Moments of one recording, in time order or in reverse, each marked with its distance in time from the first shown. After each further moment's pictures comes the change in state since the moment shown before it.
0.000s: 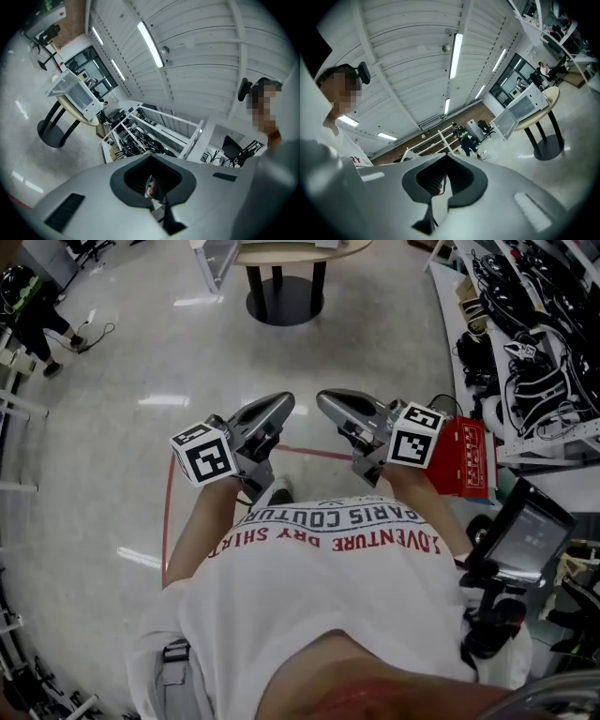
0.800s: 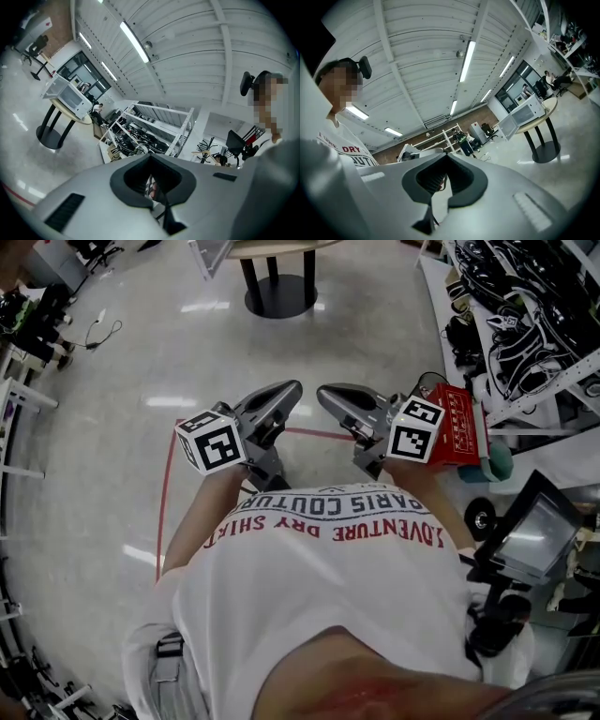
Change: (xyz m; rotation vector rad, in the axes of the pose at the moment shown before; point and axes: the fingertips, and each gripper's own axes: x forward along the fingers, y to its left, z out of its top) left arm 0.001 -0.154 -0.109 0.093 0.017 0.000; right arm -0.135 0.122 -0.052 -0.085 -0.013 0.013
